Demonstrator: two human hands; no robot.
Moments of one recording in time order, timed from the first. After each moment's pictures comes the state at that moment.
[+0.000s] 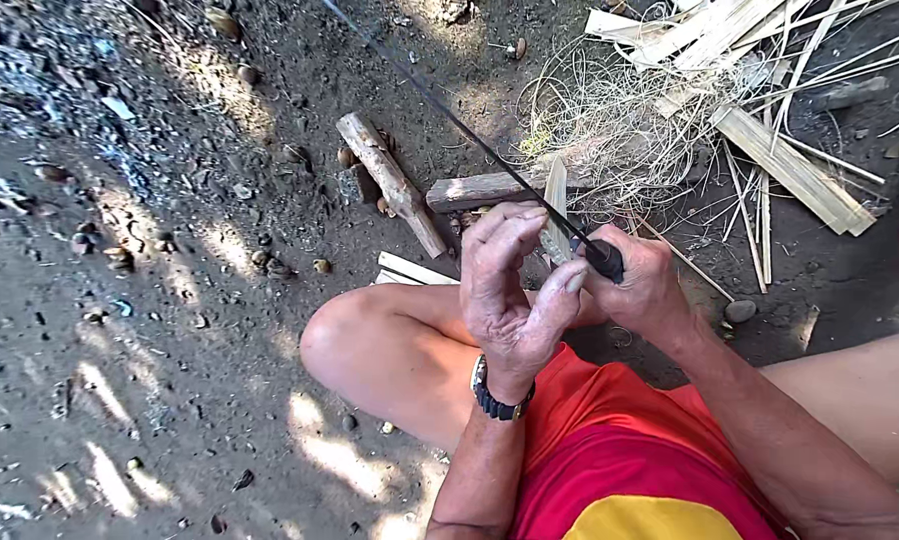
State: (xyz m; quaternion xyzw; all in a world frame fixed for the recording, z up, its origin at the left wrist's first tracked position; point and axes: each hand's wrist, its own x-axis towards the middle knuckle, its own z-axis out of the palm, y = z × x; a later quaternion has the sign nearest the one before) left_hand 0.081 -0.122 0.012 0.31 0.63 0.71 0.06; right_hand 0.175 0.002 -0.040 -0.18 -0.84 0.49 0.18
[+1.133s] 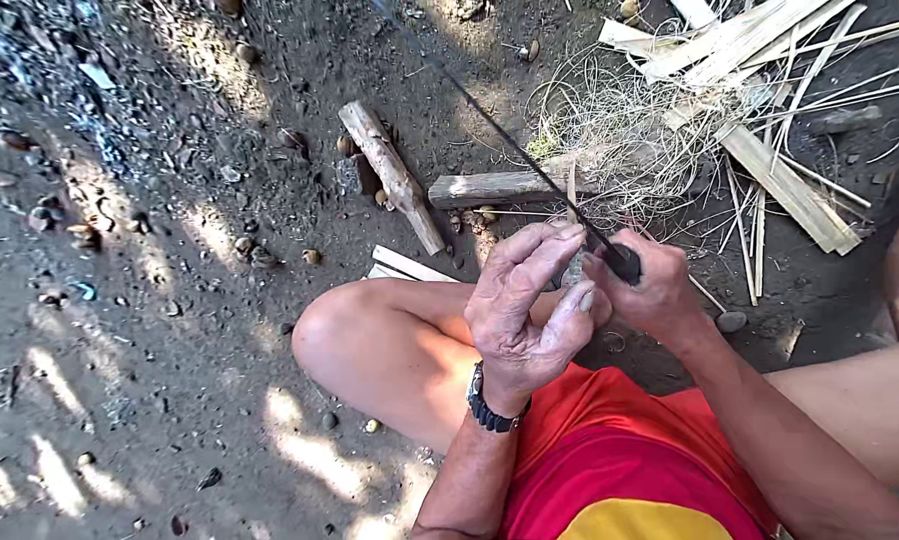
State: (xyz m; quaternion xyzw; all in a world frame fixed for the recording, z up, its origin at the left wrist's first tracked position) left_hand 0.085 -0.135 0.012 0.33 0.65 0.68 0.05; right_hand 0.183 0.012 -0.047 -0.19 -0.85 0.46 0.15
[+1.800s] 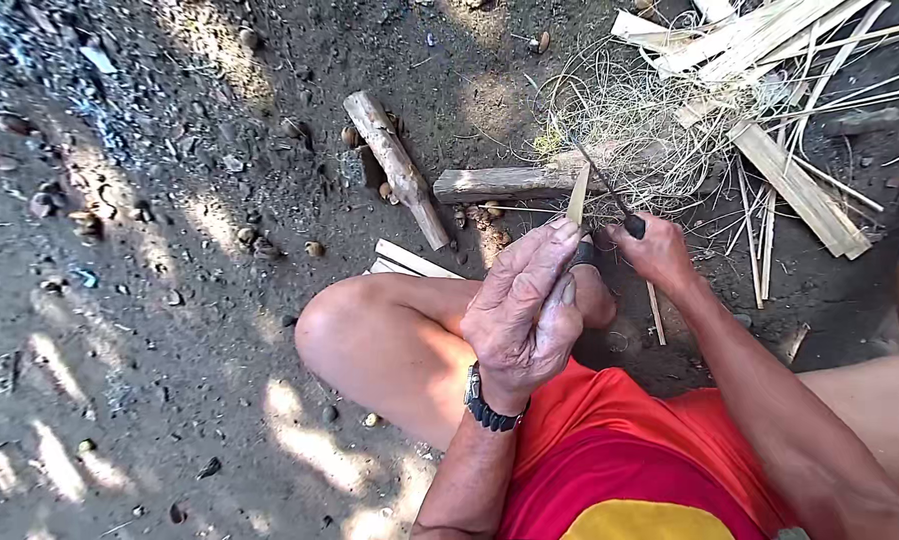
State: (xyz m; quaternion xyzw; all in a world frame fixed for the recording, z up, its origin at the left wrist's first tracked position) left_hand 0.084 -0.144 0.012 0.36 0.70 0.61 -0.02; right_hand 0.184 0.053 -0.134 -0.35 -0.84 0.40 -0.09
